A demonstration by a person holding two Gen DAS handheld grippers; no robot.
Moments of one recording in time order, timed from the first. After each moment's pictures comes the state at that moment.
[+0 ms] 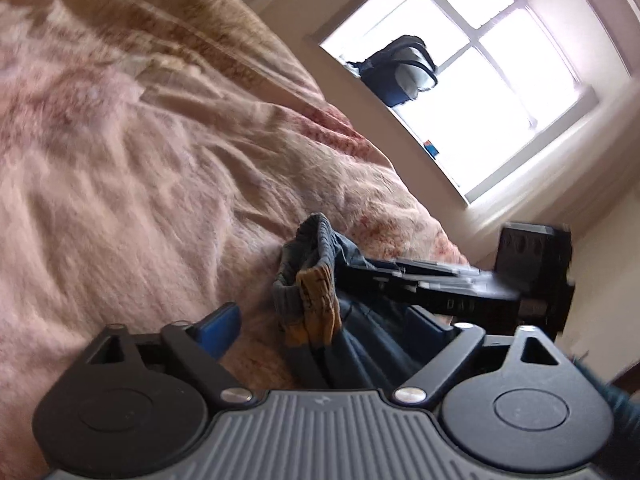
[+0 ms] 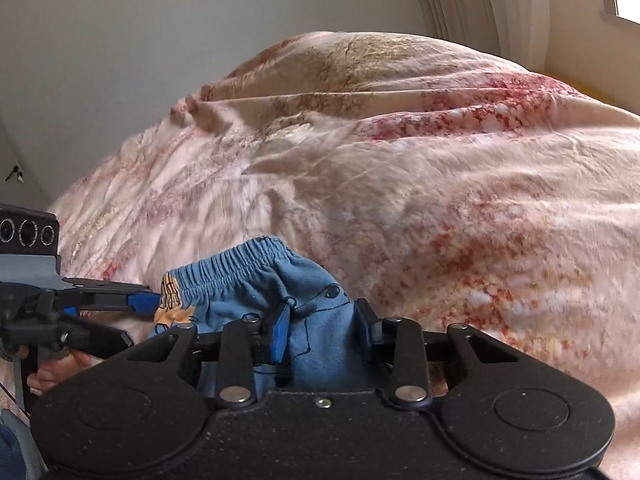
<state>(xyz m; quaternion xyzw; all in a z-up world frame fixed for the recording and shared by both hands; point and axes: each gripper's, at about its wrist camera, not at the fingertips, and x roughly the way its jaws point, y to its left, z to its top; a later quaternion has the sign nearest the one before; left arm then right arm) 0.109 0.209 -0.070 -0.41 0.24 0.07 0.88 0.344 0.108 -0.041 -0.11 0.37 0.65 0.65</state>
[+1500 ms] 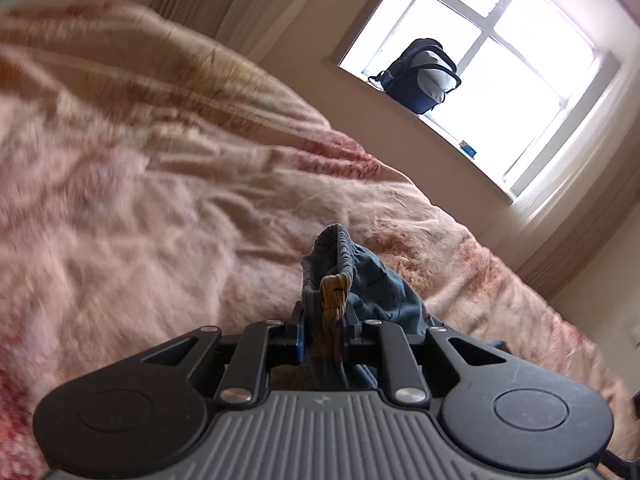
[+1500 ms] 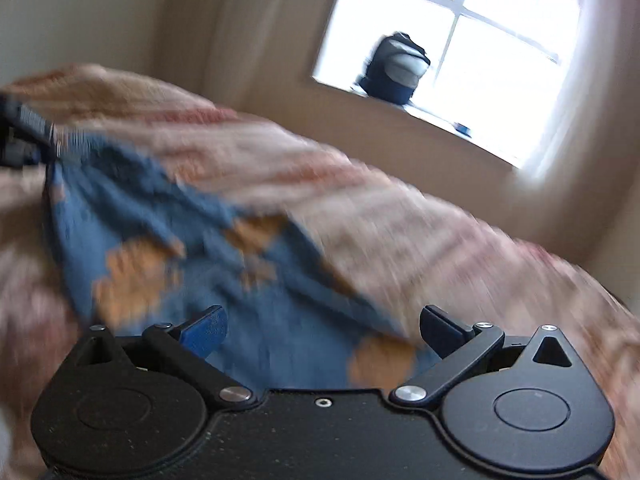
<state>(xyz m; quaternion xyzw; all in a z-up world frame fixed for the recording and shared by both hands) 0.111 0.165 -0.015 -0.29 0.26 0.16 0.91 0.129 -0.147 -0.011 -0.20 0.24 0.21 0.92</state>
